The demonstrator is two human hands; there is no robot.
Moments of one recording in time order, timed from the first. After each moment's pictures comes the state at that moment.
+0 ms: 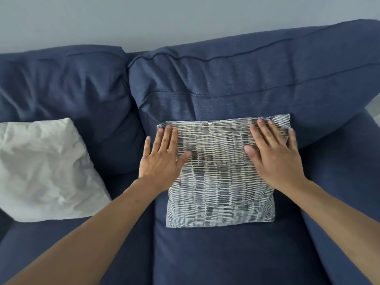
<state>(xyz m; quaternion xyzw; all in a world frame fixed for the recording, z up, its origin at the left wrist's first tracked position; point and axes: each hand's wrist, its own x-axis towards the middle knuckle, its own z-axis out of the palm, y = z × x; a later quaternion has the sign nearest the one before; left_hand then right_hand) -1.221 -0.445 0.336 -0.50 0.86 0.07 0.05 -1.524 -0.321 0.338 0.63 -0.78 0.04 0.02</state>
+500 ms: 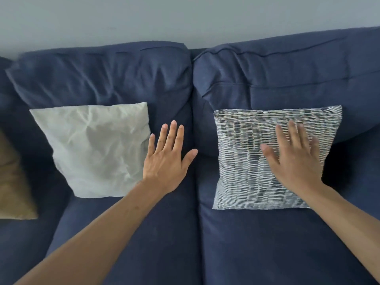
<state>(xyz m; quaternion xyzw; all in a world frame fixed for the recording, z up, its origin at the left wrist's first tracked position) -1.052 -0.420 0.385 -0.52 0.85 0.05 -0.02 -1.364 -0.307 0.381 0.56 -0.83 0.06 -0.01</state>
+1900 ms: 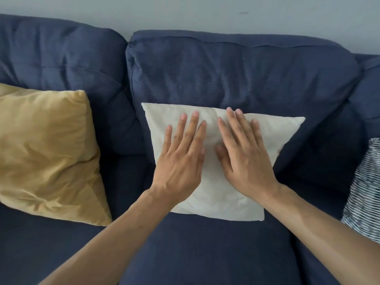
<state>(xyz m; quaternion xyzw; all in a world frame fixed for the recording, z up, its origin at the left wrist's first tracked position) -0.752 -0.560 0.367 -0.48 0.86 0.03 -0.20 -0.947 -0.537 0.360 0.75 -0.61 0.22 0.07</state>
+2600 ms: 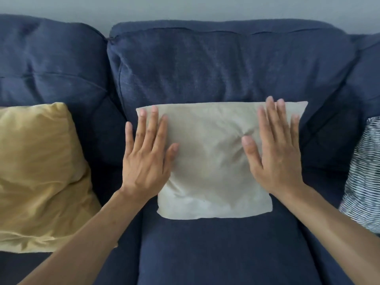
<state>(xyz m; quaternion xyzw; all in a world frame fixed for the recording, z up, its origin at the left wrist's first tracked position) -0.672 -0.623 0.341 -0.49 0.85 0.01 -0.18 -0.961 -0.531 0.352 0.65 -0.71 0.25 0.10</state>
